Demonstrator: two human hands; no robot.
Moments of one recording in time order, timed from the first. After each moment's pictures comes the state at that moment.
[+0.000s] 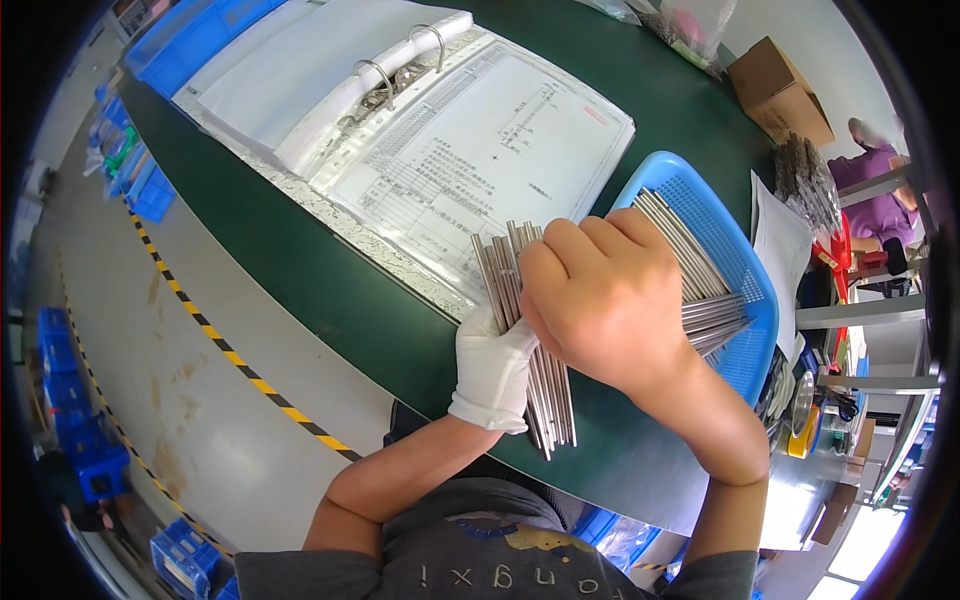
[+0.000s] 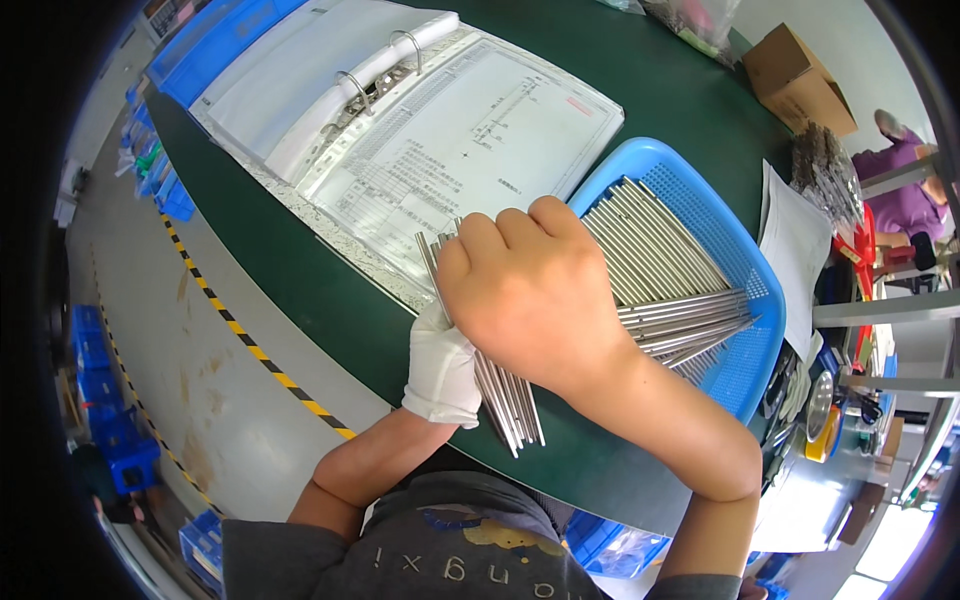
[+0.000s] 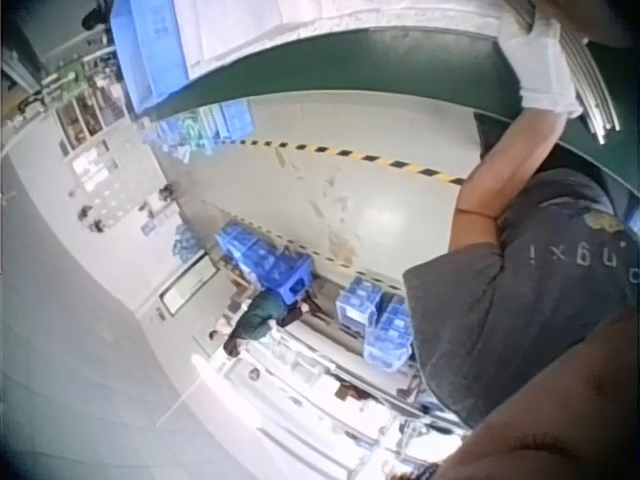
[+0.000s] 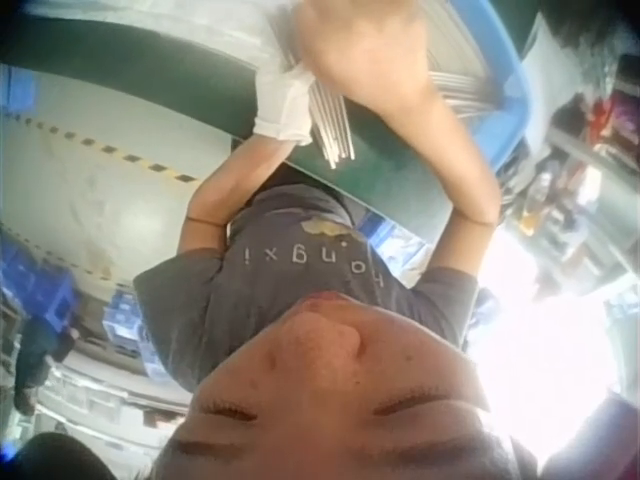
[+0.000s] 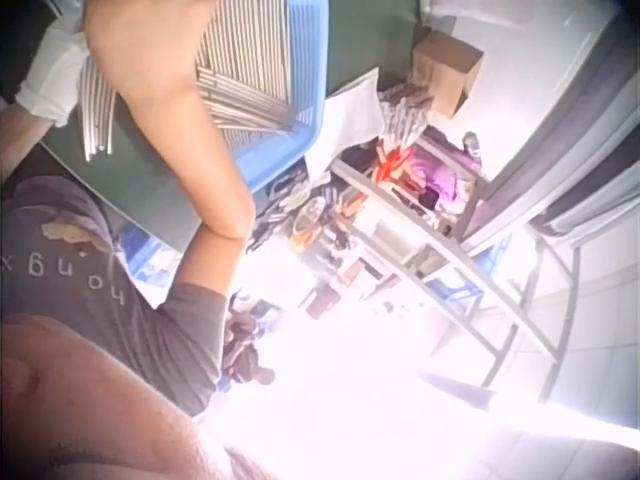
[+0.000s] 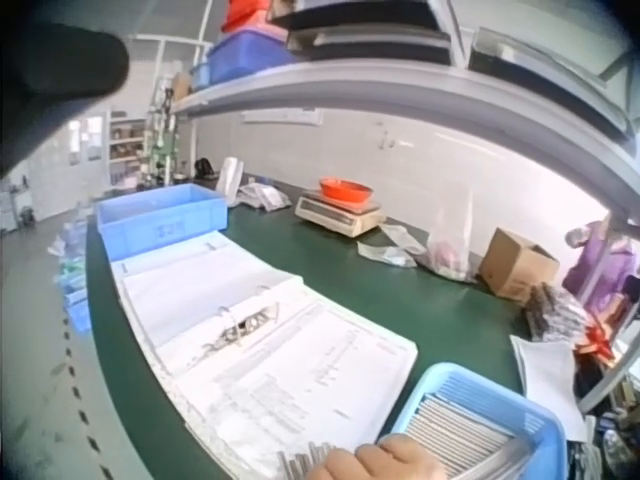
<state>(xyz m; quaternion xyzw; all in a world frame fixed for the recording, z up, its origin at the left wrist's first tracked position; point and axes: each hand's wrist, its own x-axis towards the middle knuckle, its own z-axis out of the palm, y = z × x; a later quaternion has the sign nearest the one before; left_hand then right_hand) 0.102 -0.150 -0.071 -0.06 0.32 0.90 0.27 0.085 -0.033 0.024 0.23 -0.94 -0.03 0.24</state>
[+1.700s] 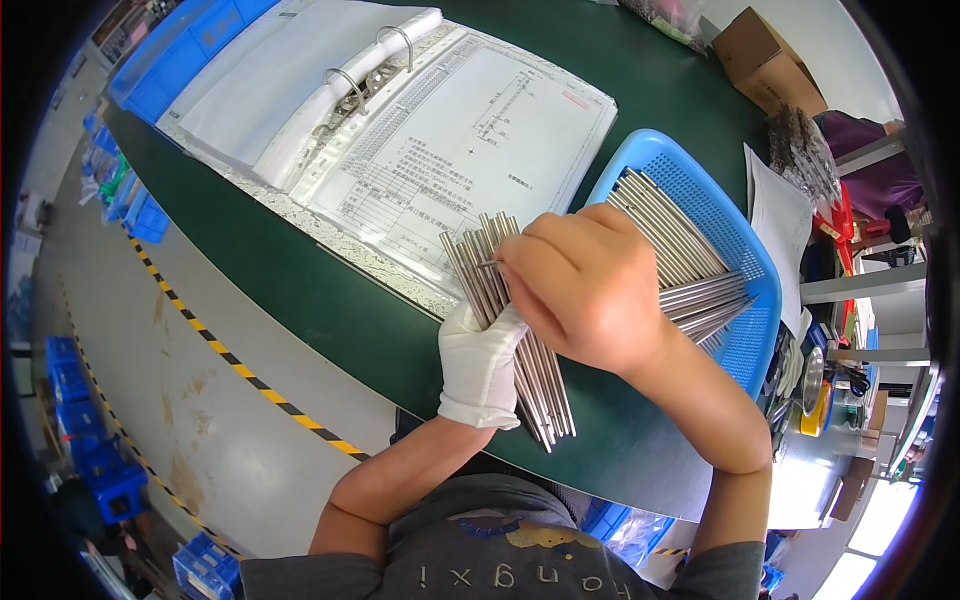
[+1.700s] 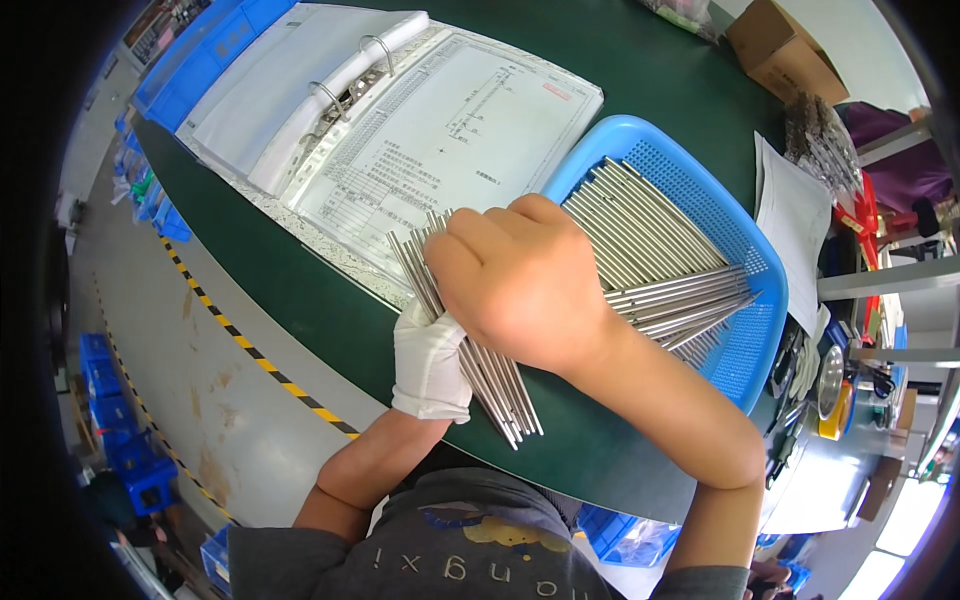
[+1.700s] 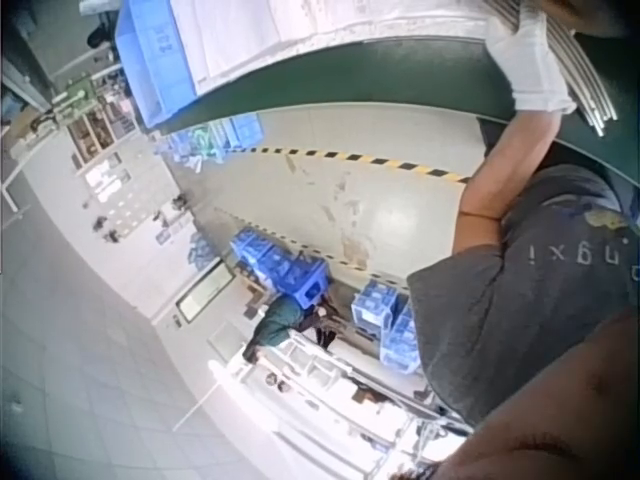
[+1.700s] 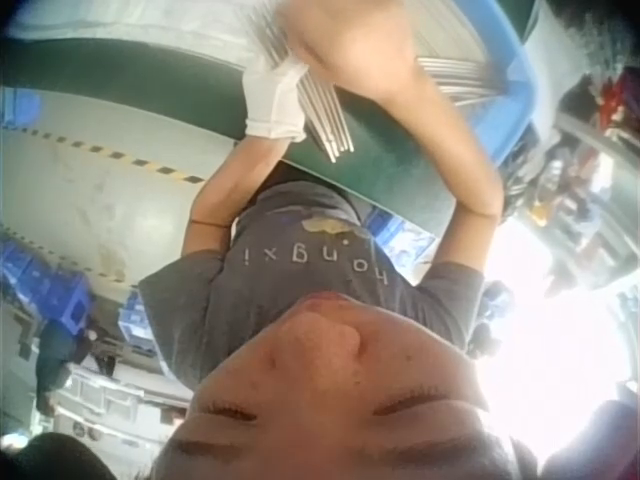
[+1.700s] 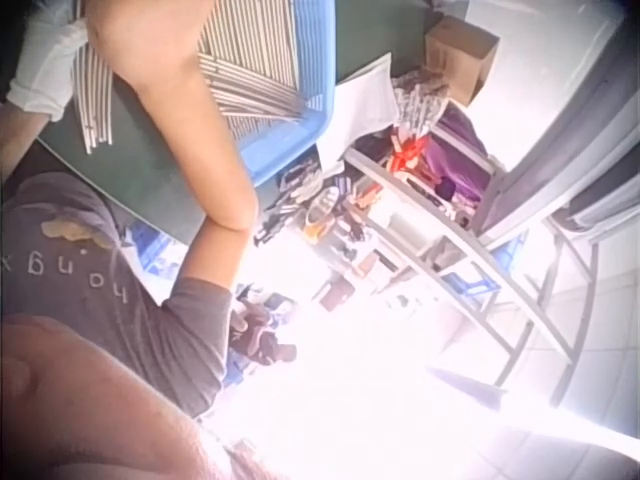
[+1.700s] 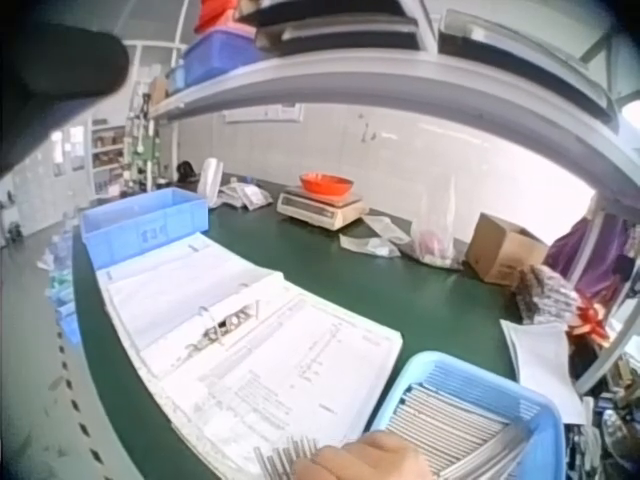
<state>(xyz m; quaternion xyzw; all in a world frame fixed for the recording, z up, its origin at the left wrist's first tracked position) 0.106 -0.148 -0.062 -0.11 0.39 0.88 0.24 0.085 -0.021 0.004 0.23 -0.91 0.11 0.31</state>
